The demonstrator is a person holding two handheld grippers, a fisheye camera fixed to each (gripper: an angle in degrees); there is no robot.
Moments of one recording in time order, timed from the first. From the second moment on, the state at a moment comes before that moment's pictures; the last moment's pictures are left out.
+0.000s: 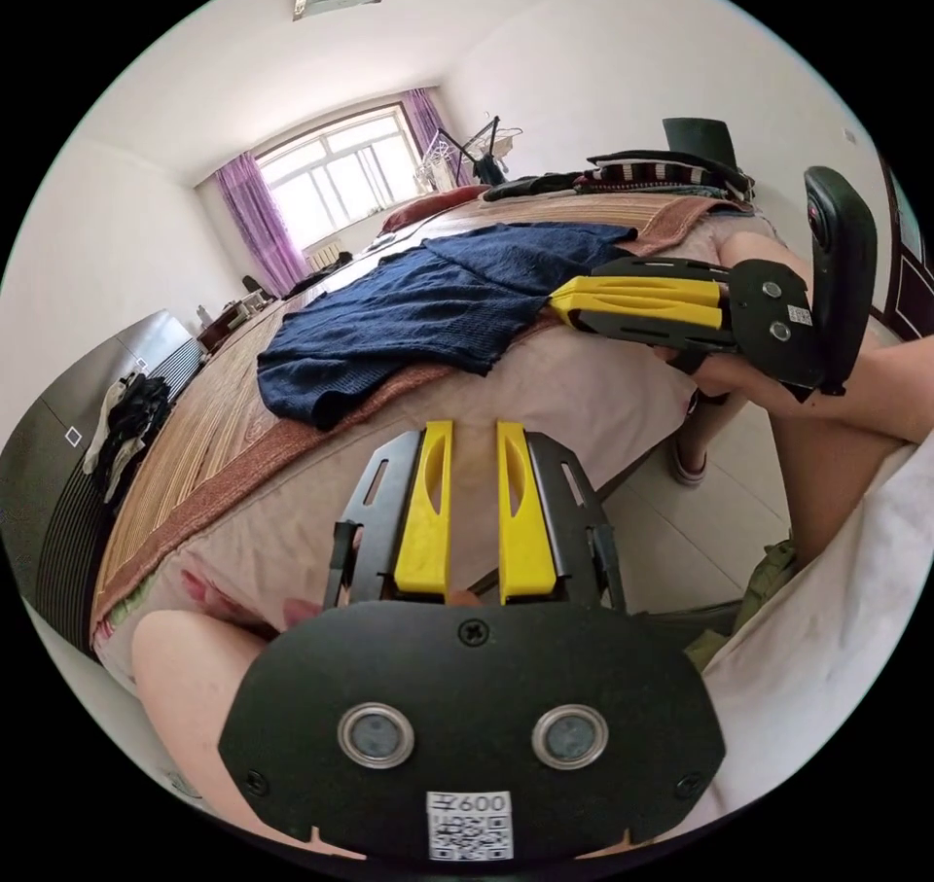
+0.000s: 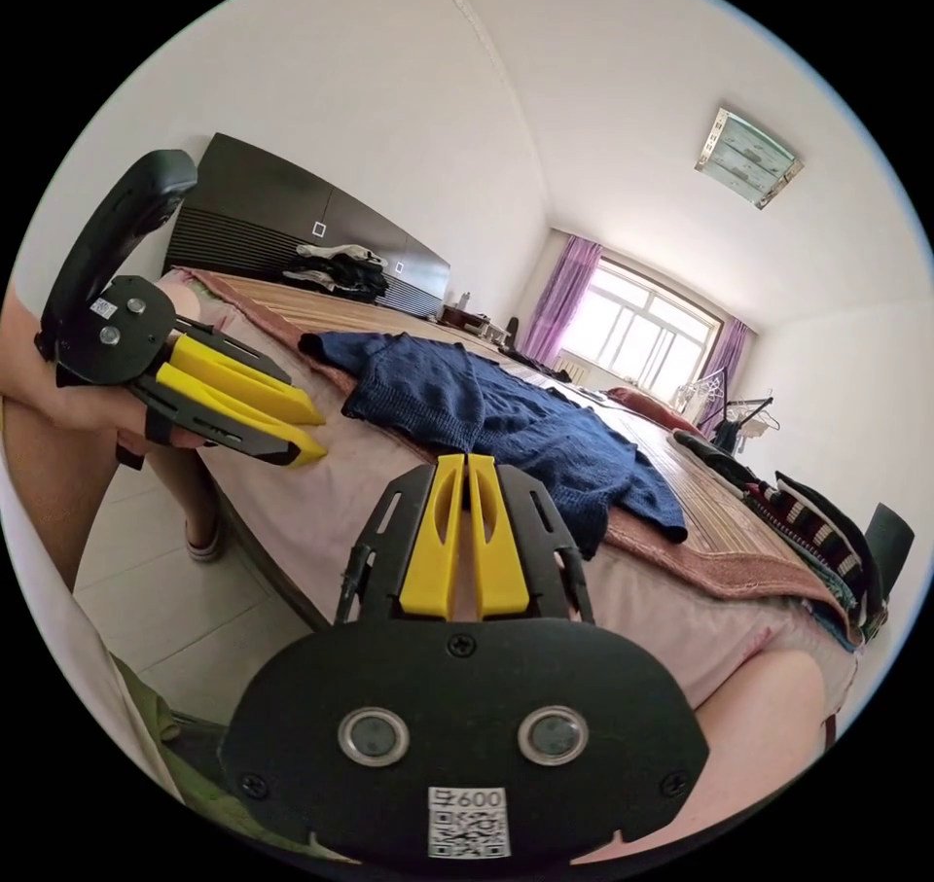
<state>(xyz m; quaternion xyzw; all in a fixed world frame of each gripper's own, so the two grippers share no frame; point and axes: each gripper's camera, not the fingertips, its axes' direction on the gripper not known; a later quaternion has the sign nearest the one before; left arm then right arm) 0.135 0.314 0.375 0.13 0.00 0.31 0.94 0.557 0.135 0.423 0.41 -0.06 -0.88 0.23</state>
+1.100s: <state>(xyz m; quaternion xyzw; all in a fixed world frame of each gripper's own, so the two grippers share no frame) 0.218 0.187 0.223 0.16 -0.14 0.66 0.72 0.453 0.218 0.304 0.35 0.08 -0.93 0.12</state>
